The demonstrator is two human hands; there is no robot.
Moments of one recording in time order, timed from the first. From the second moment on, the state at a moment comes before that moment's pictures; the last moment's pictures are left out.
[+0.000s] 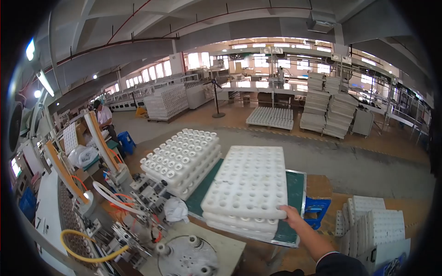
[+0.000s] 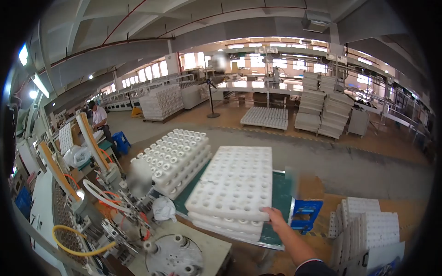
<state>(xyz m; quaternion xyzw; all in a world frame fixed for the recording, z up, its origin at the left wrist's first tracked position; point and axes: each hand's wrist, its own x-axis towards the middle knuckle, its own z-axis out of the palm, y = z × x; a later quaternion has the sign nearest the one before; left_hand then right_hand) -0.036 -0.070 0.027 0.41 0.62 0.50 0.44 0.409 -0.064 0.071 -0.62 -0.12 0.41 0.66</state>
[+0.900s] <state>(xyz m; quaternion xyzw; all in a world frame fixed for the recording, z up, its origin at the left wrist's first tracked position) -0.063 -0.328 -0.056 0.03 0.60 0.71 0.37 0.410 -0.035 0.024 -0.61 -0.72 0.05 0.34</state>
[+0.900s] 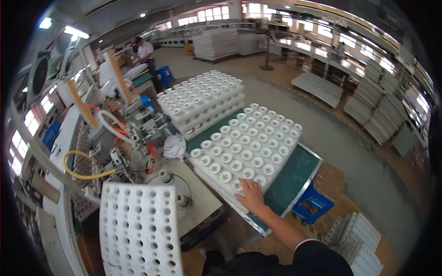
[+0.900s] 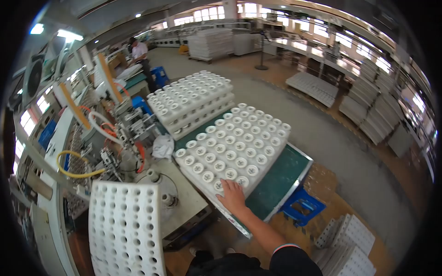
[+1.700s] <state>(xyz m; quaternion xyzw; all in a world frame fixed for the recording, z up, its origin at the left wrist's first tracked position) -0.239 -0.302 -0.065 0.28 0.90 0.34 0.00 0.210 -0.026 0.045 -0.52 -0.71 0.35 0.31</state>
